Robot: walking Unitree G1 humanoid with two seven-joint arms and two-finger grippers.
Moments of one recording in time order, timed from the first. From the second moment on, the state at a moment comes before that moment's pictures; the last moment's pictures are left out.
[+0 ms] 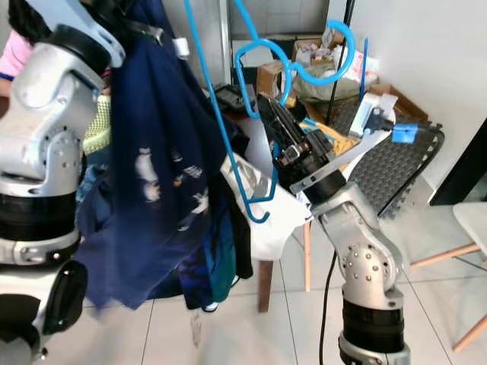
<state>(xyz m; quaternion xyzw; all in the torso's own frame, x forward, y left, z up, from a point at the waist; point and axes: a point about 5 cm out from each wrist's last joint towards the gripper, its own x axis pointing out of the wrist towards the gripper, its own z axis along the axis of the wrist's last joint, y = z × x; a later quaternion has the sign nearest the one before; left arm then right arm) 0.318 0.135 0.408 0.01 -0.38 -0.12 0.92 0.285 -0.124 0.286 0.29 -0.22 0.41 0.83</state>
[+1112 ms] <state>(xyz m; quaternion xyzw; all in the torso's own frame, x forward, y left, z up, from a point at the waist) 0.333 0.111 0.192 0.08 -0.03 -0.25 0.96 0.301 -0.220 0.180 0.13 -0.01 0.04 0.99</state>
